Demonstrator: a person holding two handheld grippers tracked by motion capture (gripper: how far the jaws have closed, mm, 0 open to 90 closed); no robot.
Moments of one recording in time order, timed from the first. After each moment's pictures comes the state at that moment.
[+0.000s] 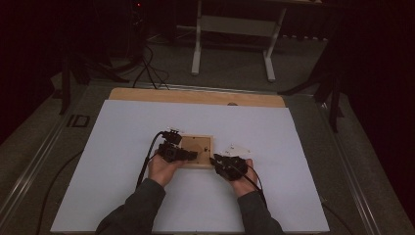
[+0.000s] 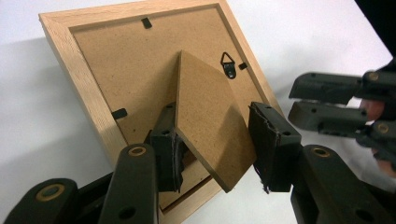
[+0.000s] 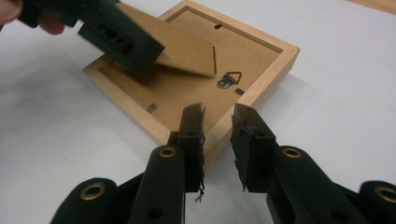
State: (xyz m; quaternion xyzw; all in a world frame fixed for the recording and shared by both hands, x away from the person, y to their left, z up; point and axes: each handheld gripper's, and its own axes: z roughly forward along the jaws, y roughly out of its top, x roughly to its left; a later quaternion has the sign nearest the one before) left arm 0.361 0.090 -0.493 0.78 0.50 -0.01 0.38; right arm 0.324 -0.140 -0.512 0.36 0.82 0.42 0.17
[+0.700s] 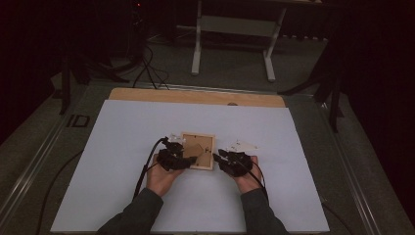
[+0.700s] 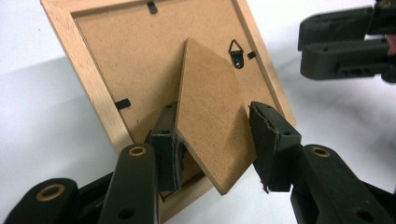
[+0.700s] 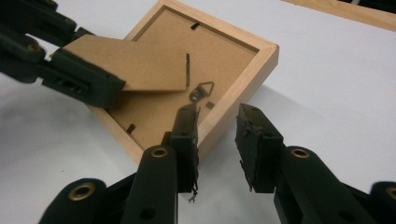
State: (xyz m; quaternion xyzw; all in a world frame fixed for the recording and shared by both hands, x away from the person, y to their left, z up) left arm 0.332 0.086 -0.497 0.80 0.45 0.07 0.39; right arm 0.330 -0.152 -0.500 0.37 0.81 0.43 0.17
